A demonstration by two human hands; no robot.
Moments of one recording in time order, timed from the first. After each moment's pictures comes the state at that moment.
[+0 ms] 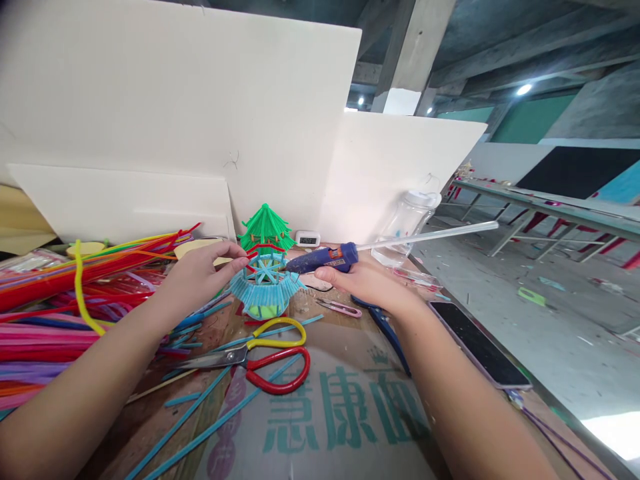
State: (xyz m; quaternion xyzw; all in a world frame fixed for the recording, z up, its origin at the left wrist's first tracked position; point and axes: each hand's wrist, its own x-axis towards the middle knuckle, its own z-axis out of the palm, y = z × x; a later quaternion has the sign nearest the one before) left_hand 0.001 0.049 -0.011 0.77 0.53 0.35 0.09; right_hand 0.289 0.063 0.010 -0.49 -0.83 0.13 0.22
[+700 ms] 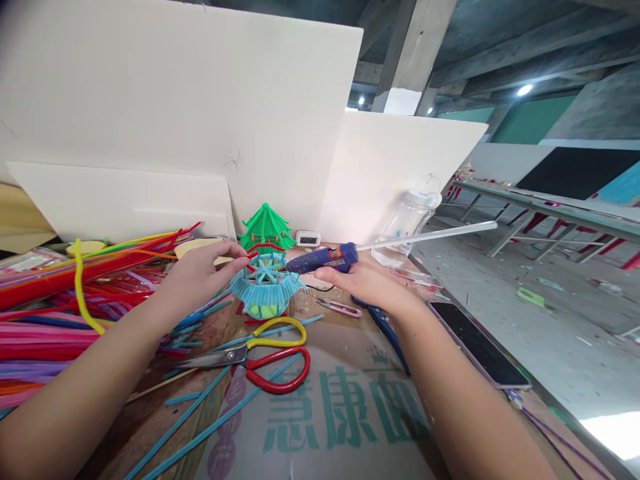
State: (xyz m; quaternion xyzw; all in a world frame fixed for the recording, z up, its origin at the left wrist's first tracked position) left_hand 0.001 0.050 -0.012 0.77 0.53 0.35 0.08; right_hand 0.294 0.069 0.003 -0.49 -0.84 0.05 0.23
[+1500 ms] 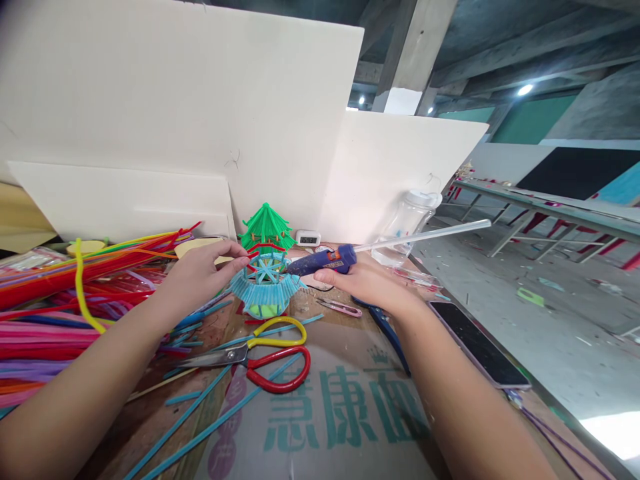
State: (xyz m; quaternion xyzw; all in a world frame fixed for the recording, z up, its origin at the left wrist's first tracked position) left_hand 0.001 0.050 -0.011 0.77 0.53 0.35 0.08; right_hand 0.291 0.066 0.007 -0.50 -0.83 0.09 0.20
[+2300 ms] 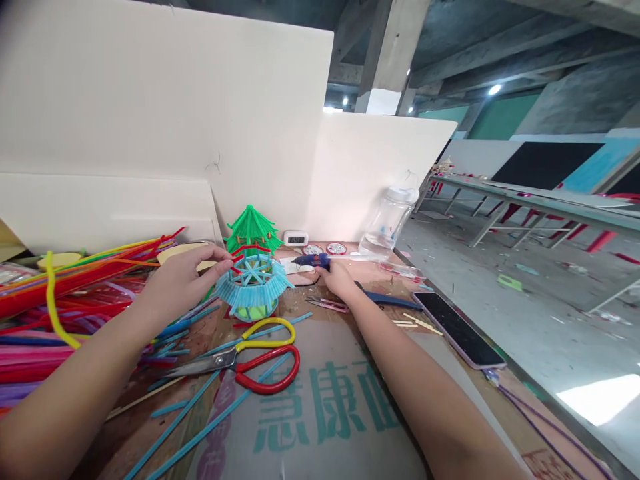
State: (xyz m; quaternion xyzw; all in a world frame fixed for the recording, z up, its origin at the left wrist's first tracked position) left_hand 0.001 0.052 -0.014 0.78 0.54 0.32 0.06; right_hand 0.308 0.158 -0.111 -0.65 -0.69 0.14 0.28
